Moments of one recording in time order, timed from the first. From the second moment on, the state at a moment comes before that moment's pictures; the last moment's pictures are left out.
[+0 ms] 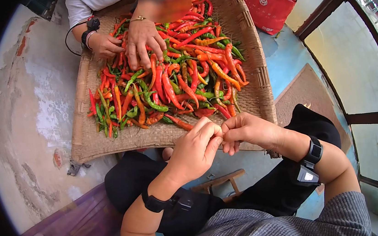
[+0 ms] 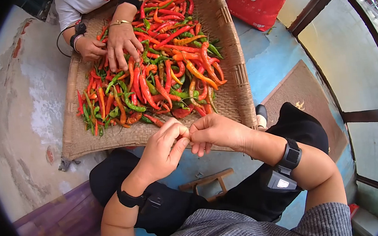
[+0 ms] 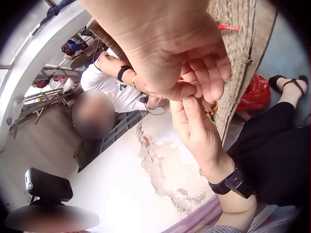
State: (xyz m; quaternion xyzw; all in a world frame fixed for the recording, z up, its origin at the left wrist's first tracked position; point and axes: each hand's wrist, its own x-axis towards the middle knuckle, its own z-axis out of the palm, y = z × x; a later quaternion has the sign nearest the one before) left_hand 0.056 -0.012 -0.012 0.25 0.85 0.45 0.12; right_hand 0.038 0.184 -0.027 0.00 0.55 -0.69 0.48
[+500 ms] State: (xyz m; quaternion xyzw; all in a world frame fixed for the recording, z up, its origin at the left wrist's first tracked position) left_hand 0.046 -0.009 -0.018 0.17 0.85 0.51 0.00; right_hand 0.023 0.179 -0.024 0.07 0.55 -0.73 0.39
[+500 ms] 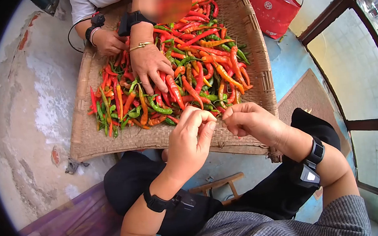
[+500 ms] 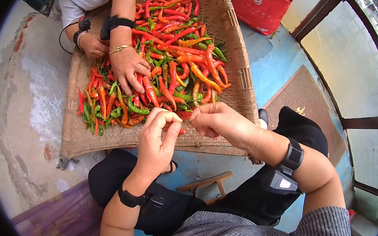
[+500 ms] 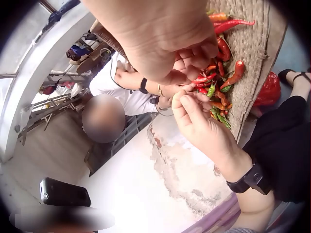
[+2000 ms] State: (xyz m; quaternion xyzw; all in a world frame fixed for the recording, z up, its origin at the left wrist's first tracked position) left_hand 0.028 0.018 -0.007 0.10 0.84 0.53 0.00; right_hand 0.010 0.181 -0.010 0.02 0.30 -0.88 0.37
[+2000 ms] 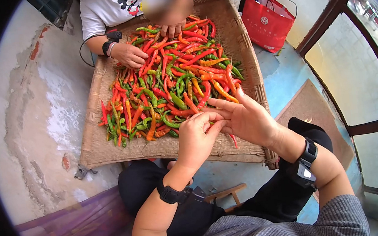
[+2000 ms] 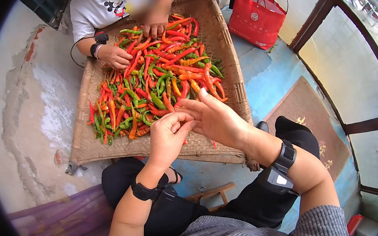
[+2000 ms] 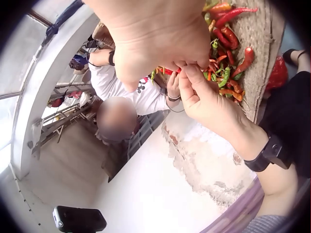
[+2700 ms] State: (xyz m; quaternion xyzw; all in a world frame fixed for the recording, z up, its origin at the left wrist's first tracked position) left_hand 0.002 0.004 -0.007 -0.05 0.53 0.84 0.13; right_hand -0.035 0.149 -0.011 -0.02 0.17 -0.92 0.34
